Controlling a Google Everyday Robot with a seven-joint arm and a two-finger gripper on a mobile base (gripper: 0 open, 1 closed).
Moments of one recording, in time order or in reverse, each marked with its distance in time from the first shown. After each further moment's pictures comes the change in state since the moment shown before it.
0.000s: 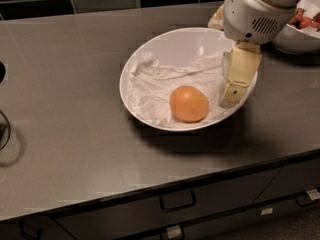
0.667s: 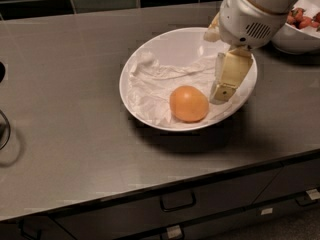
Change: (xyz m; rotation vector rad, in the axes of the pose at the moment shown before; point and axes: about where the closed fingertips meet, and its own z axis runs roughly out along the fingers) arm -0.002 -0.003 0.012 -0.004 -0.014 0.014
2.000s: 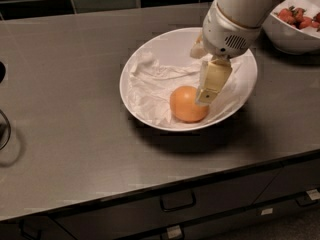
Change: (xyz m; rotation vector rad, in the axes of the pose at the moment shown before) arm -0.008 -0.010 0.044 -0.077 -0.018 -0.014
